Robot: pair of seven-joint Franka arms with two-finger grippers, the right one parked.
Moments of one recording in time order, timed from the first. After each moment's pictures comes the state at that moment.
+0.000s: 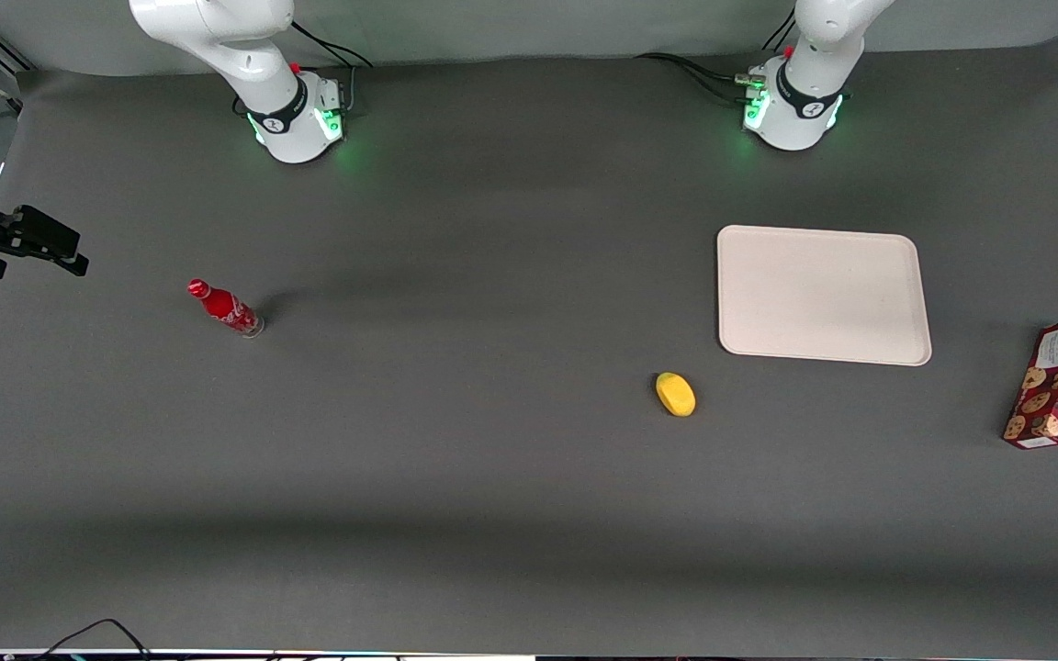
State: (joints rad) arm 0.73 0.23 -0.40 -1.49 0.19 1.70 0.99
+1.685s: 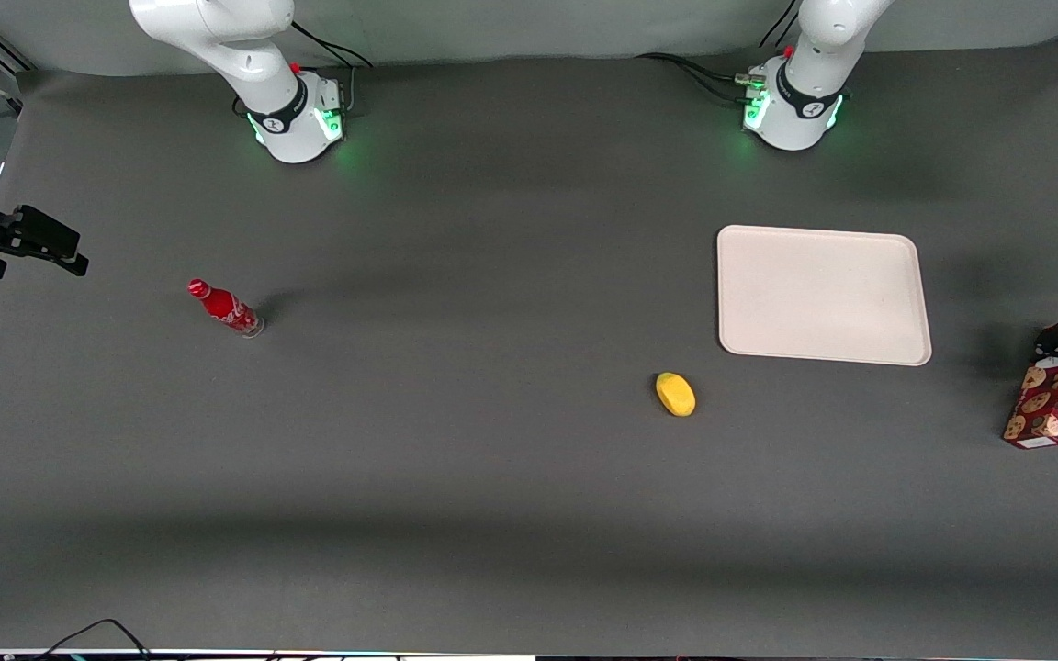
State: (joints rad) arm 0.83 0.65 -0.30 -1.76 0.26 2.41 1.20
